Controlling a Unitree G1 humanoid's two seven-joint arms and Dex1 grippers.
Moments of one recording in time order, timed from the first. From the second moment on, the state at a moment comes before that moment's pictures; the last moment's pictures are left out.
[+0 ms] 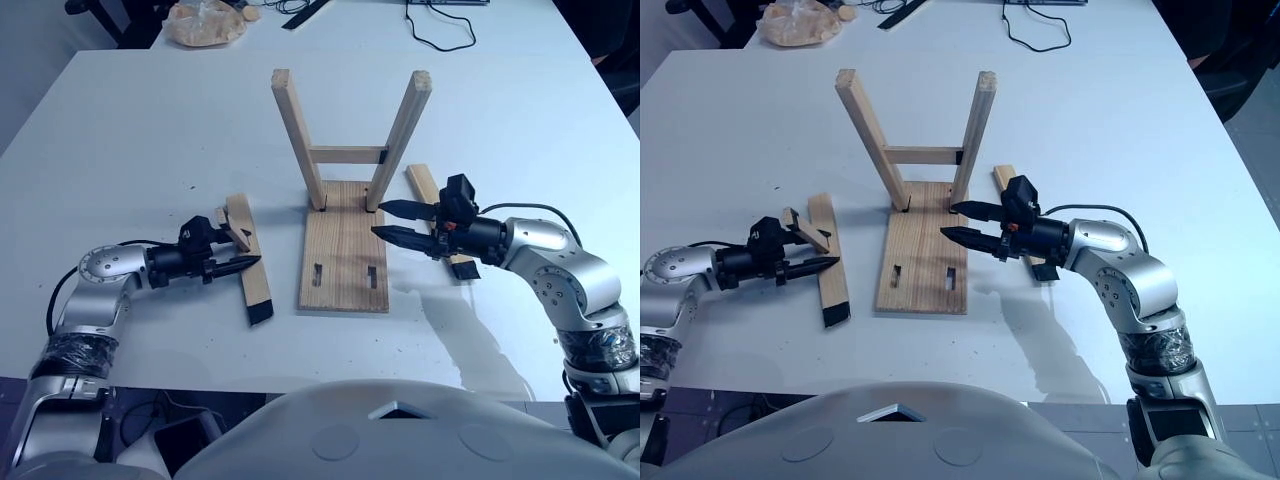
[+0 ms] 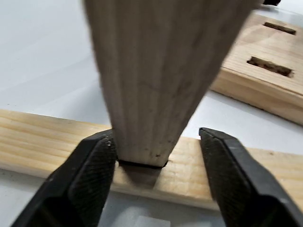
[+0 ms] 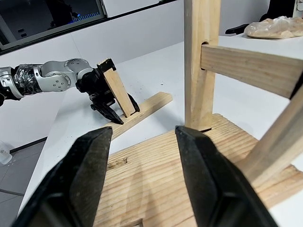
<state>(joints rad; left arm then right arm) 0.03 0.77 -0.03 0.25 -0.39 0.00 -1.18 -0.09 -0.55 0.11 -0.33 0.64 0.59 0.94</state>
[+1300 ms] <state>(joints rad) -0.07 0.76 0.28 -0.43 -0.82 0.48 -0.92 -0.08 -0.54 0.09 -0.33 0.63 0.58 0.94</state>
